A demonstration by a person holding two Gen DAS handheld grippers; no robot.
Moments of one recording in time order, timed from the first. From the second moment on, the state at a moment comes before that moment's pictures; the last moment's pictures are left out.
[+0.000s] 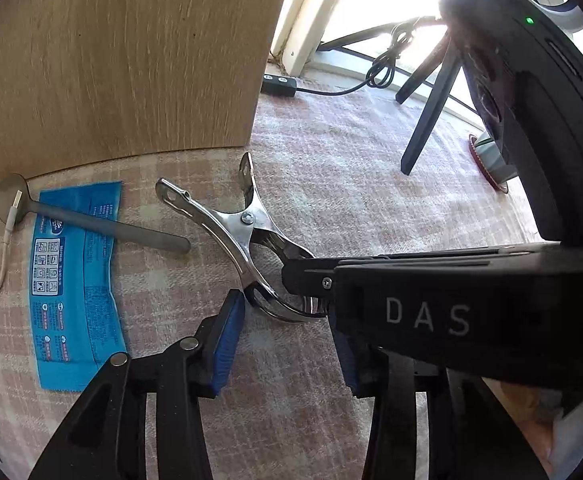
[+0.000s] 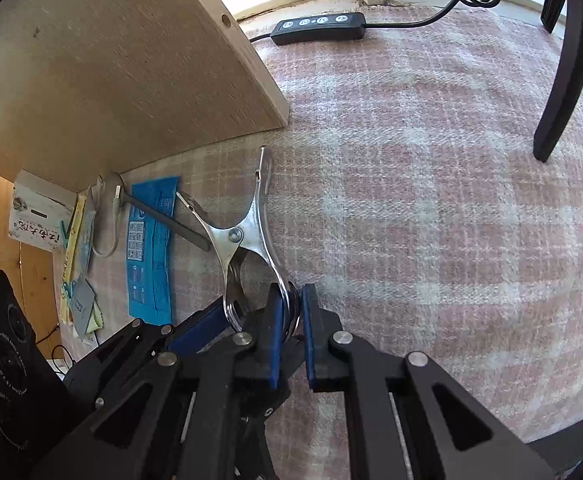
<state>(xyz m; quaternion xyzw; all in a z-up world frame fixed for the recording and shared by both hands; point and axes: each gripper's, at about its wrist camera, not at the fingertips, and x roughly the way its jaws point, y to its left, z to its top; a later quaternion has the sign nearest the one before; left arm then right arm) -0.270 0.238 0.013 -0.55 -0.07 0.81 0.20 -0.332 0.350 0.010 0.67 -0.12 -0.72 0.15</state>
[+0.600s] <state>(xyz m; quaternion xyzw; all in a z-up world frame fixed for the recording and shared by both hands) -0.180 0.295 0.083 -0.52 -0.06 0.81 0.27 -0.227 0.407 0.089 0.61 -0.15 -0.77 0.11</state>
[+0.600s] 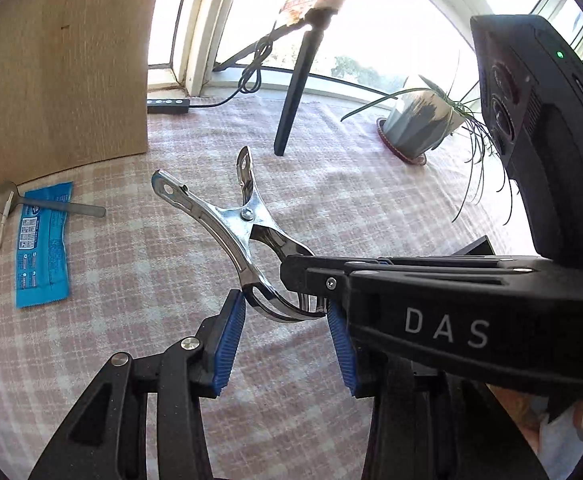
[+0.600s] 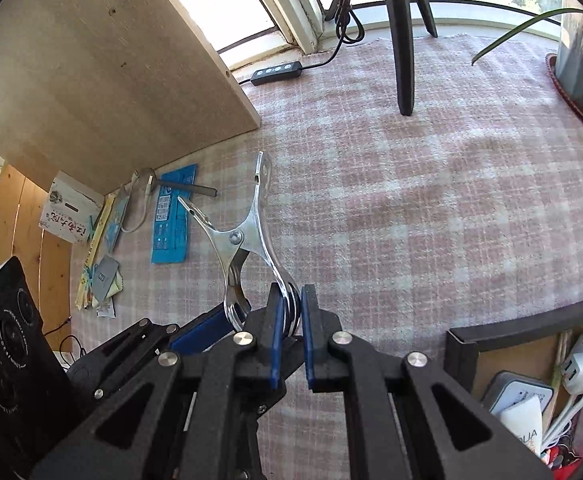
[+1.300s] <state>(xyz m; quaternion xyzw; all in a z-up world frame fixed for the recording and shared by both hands) -0.052 0.434 0.139 -0.50 0.03 0.77 0.39 -0.072 0.553 0.139 0.57 -0.20 -0.80 0.00</state>
